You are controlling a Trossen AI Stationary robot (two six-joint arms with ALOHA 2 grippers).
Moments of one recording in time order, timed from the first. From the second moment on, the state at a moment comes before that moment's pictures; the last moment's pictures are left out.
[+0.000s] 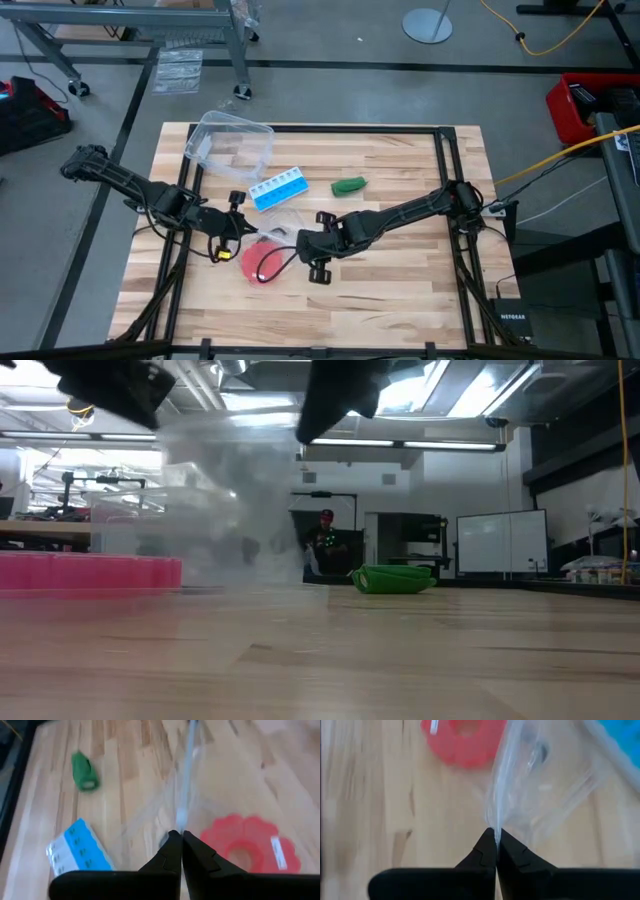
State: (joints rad) left arm -0.41 0.93 0.74 -0.60 -0.35 0.02; right arm 0.31 2.05 1.85 -0.93 0.12 0.37
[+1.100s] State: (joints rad) left arm -0.41 0.93 0.73 -0.41 -0.36 -0.07; right arm 0.31 2.05 1.85 -0.93 0.13 0.35
